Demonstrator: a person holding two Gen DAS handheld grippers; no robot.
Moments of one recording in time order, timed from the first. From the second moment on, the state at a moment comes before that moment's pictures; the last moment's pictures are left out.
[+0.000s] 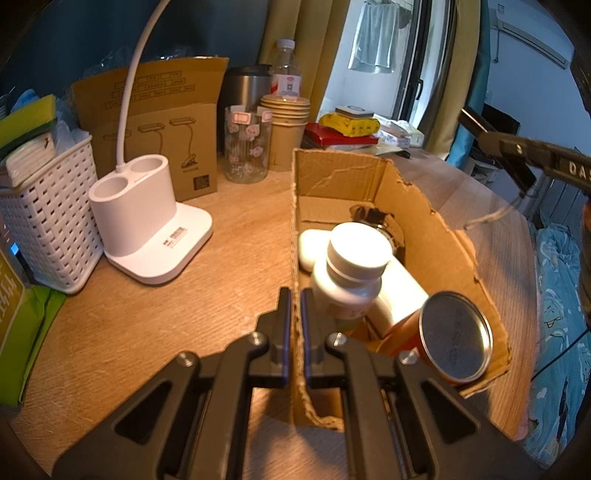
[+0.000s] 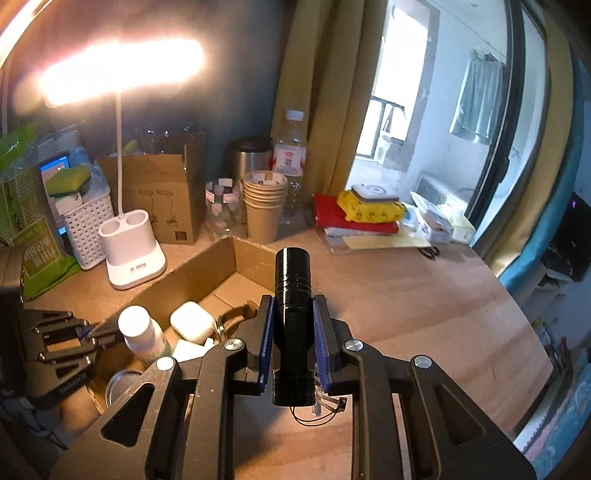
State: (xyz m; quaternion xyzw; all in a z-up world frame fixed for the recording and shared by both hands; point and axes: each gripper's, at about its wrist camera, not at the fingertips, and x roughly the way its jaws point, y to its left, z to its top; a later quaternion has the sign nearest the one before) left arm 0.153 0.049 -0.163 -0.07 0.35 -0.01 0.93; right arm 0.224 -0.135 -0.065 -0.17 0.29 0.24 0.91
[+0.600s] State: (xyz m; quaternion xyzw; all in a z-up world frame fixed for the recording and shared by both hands) left arm 0.153 0.050 -0.163 -0.07 0.35 -0.01 0.93; right arm 0.265 -0.079 -0.068 -0.16 0.30 0.31 0.89
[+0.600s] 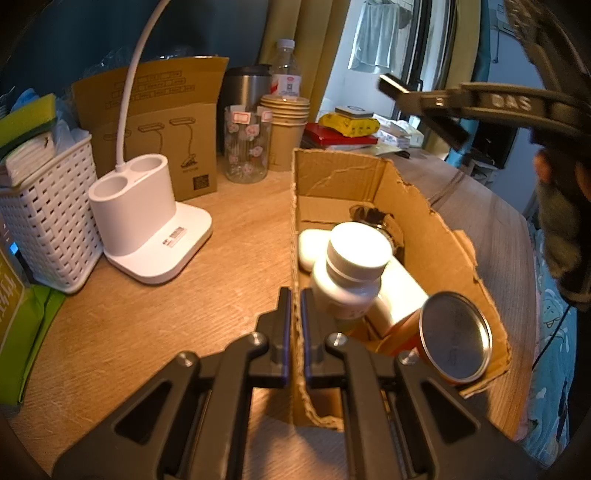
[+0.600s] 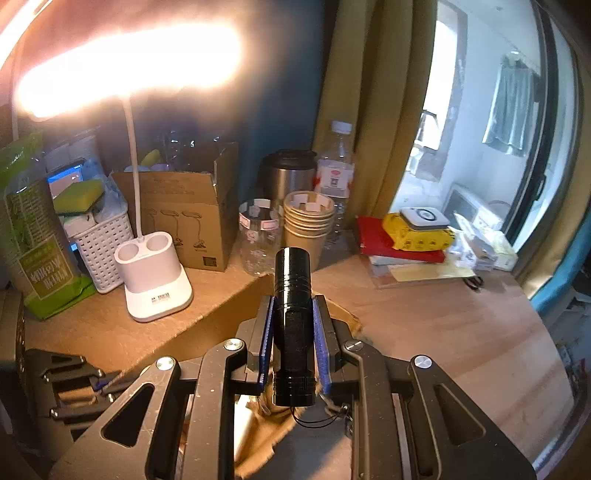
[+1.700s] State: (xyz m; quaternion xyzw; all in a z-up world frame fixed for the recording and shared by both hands) left arm 0.155 0.049 -0.164 -0.08 0.35 -0.01 0.93; right arm 0.337 -0.046 -0.166 -0.21 0.43 0.29 0.83
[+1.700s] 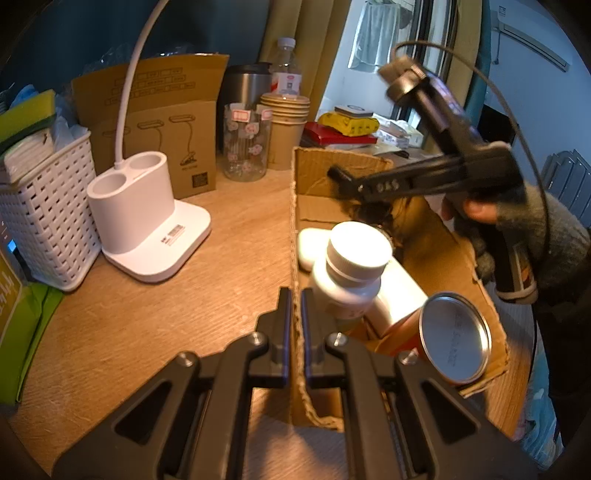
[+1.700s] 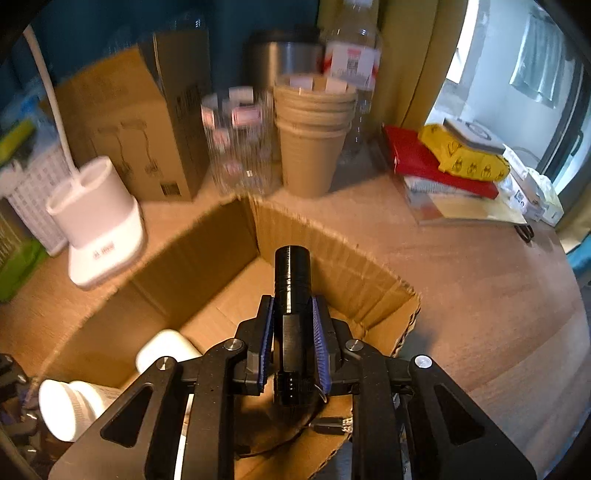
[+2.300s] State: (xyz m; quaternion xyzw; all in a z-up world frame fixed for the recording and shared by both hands) left arm 0.154 0.047 -0.165 -0.08 0.35 -0.01 0.93; right arm 0.324 -0.067 -0.139 -0.20 0.40 0.27 0.85
